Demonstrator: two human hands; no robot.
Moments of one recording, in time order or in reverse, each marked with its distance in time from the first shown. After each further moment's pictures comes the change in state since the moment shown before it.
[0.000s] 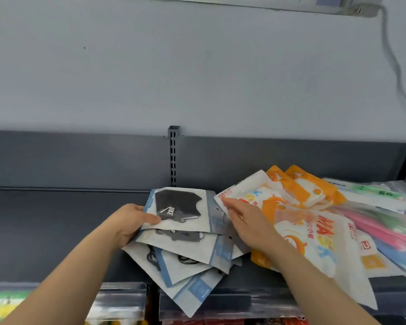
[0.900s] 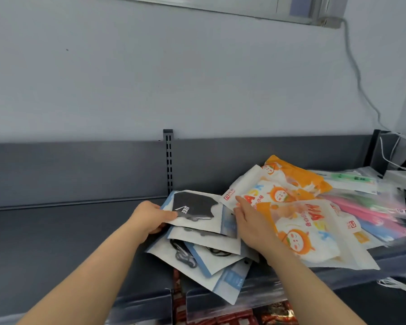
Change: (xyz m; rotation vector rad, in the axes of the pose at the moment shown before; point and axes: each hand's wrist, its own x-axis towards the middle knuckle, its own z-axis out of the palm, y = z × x) left_hand 0.037 0.010 0.010 0.160 0.011 0.116; right_hand -0.016 -0.031 0.022 0.059 0.133 0.374
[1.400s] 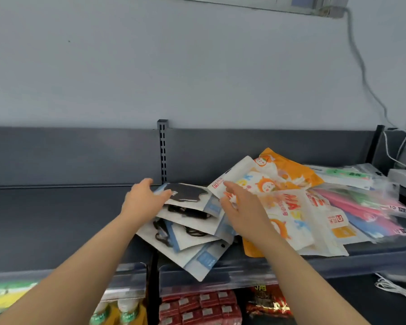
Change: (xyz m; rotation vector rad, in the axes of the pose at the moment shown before) left_hand -0.048 0.012 0.026 0.336 0.301 0.265; right_hand -0.024 -0.001 -0.034 0.025 0.057 -0.271
